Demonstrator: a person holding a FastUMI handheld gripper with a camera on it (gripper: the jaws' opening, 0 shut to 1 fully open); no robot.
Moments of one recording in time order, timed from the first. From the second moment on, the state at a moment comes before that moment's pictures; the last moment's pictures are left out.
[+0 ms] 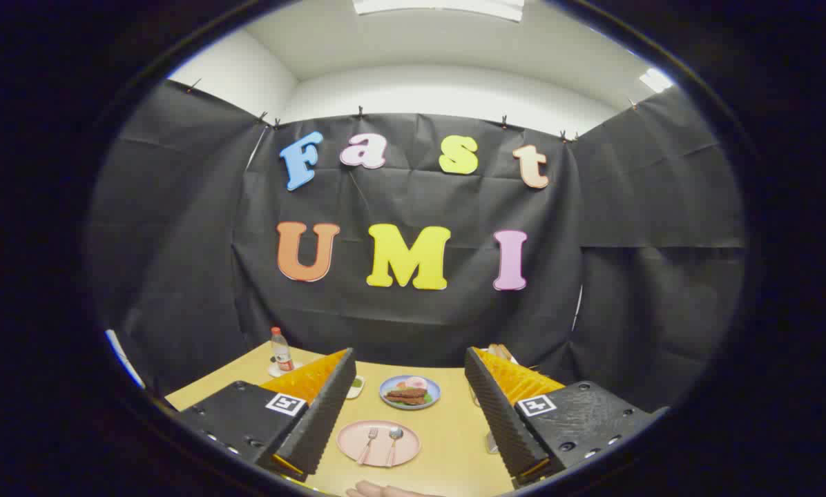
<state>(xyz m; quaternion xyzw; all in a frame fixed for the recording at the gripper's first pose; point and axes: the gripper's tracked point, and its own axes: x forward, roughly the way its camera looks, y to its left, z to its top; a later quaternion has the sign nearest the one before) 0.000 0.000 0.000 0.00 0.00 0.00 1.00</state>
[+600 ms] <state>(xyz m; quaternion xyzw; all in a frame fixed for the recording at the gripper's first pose) 0.019 -0.014 -0.033 0.01 0.04 -0.01 1.00</state>
